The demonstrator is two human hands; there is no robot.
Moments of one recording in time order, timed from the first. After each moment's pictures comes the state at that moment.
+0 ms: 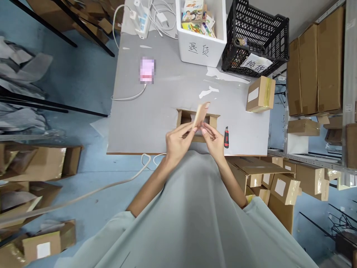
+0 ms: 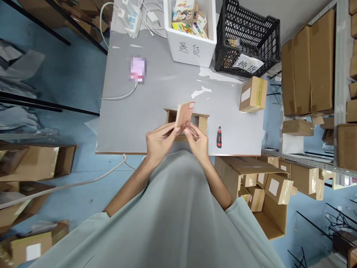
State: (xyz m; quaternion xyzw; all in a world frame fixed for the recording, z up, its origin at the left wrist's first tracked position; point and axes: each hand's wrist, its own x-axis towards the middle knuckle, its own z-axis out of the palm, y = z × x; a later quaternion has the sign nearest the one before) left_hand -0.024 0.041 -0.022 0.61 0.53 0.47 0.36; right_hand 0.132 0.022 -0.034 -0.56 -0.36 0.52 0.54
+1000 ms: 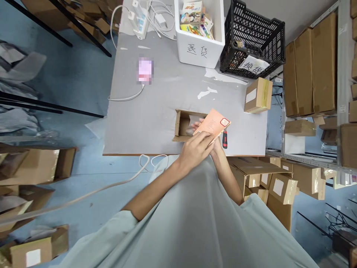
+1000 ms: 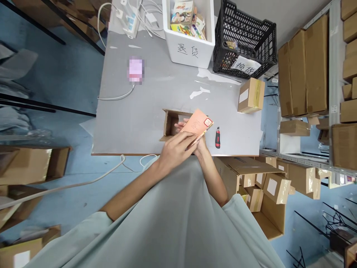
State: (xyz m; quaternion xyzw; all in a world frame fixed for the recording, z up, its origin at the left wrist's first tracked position) left_hand 0.011 0.023 0.002 0.76 0.44 0.38 0.29; right_hand 0.124 0.058 -0.048 -0.55 -0.28 0.63 0.48
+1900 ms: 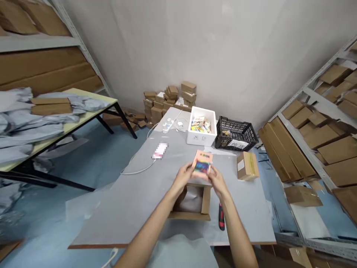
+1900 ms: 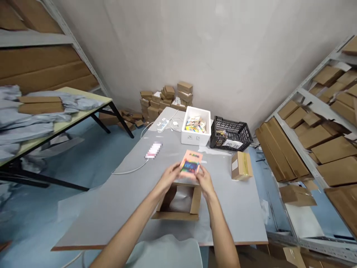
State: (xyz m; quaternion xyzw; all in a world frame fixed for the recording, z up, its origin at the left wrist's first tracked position) left_hand -0.013 0.193 0.003 0.43 0.48 0.47 0.61; right_hand 0.175 0.171 -0.011 -0.49 -0.33 0.60 0.54
